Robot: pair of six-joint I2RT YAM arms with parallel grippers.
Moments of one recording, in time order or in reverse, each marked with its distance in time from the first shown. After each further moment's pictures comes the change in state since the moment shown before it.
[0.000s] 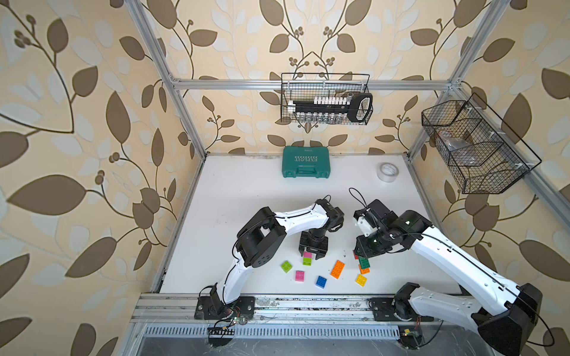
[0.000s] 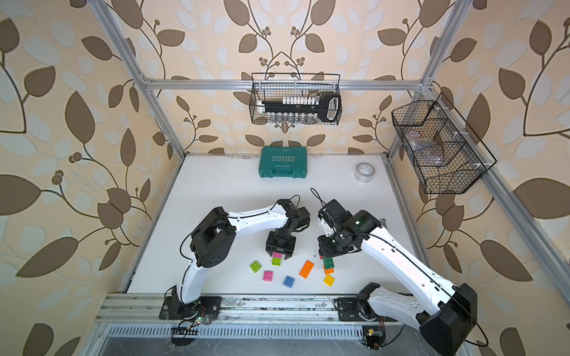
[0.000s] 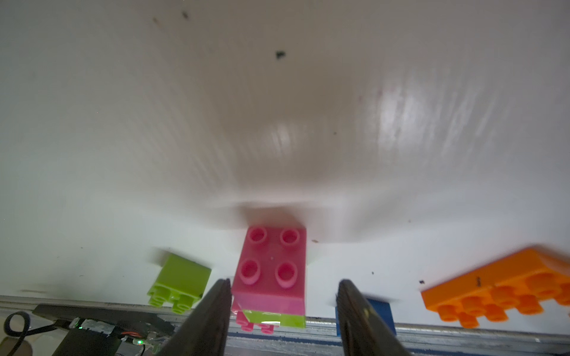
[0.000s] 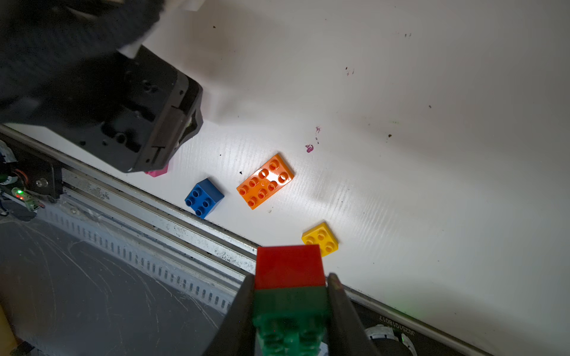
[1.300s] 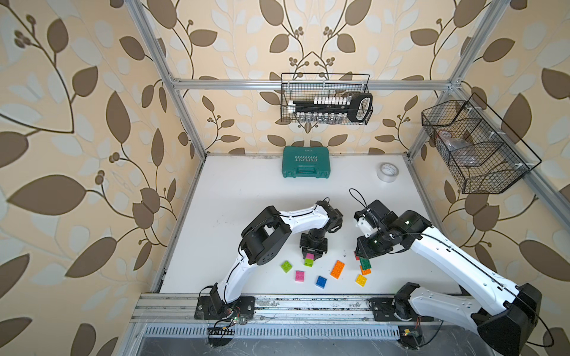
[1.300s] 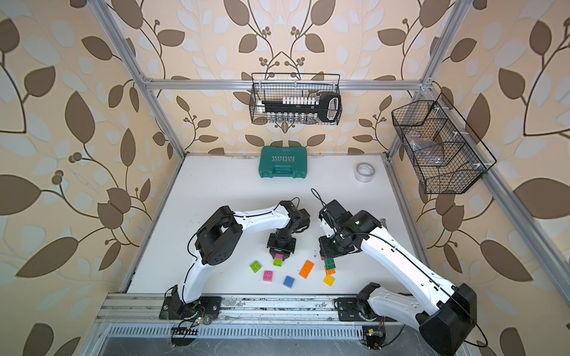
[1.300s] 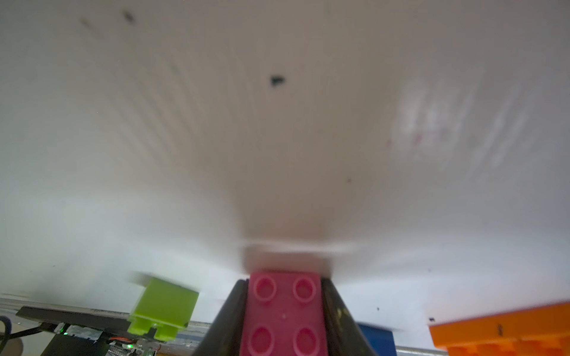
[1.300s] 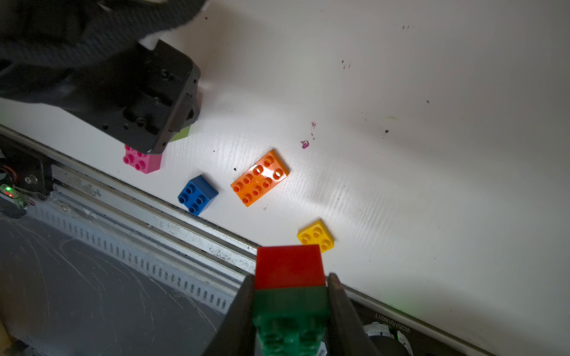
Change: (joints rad) left arm 0.019 0.058 -0.002 0.026 0.048 -0.008; right arm -0.012 0.000 -0.013 -0.005 0.000 -0.018
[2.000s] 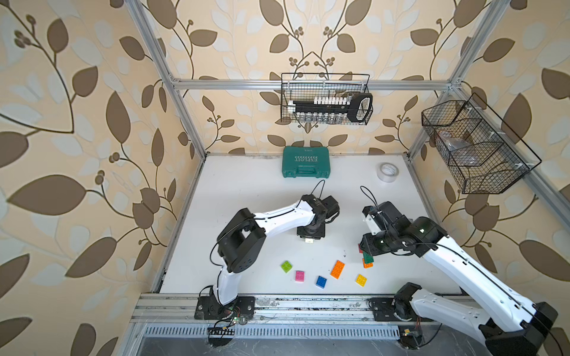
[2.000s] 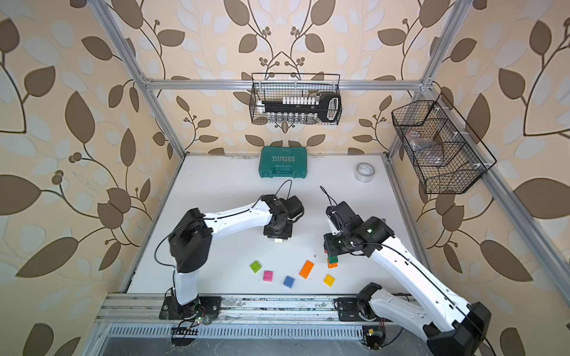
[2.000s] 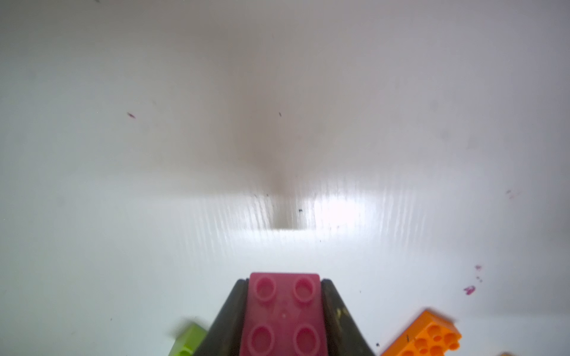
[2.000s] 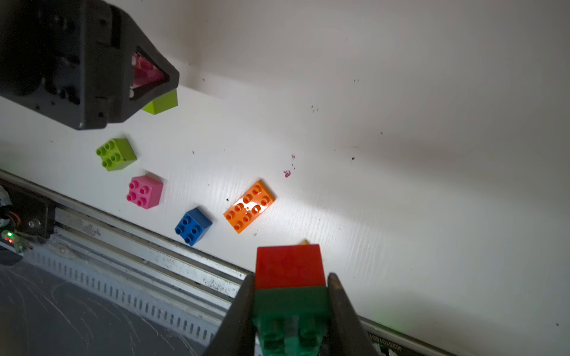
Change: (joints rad) left arm 0.027 -0.346 -0.235 0.358 -0.345 -0.083; right arm -0.005 -0.155 -0.008 0.056 0.128 0.063
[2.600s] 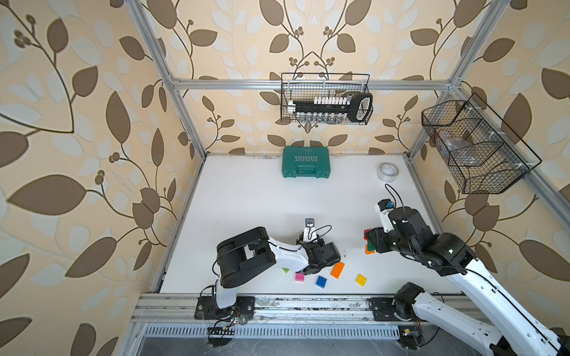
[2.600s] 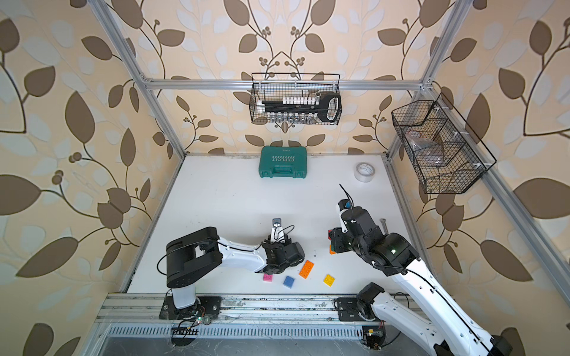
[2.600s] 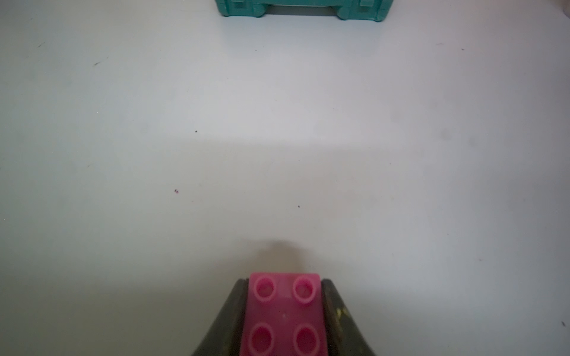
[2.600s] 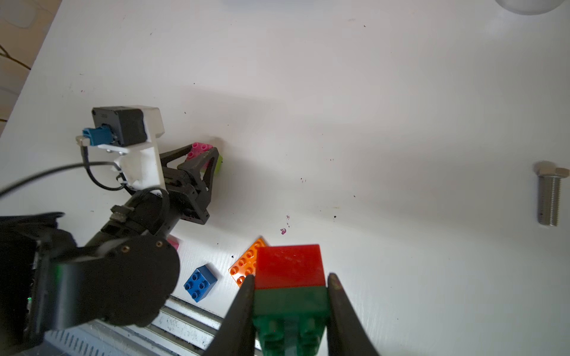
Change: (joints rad) left arm -0.294 0.067 -0.476 0.784 -0.816 -0.237; right arm 0.000 -0.172 -0.022 0.114 0.105 0.005
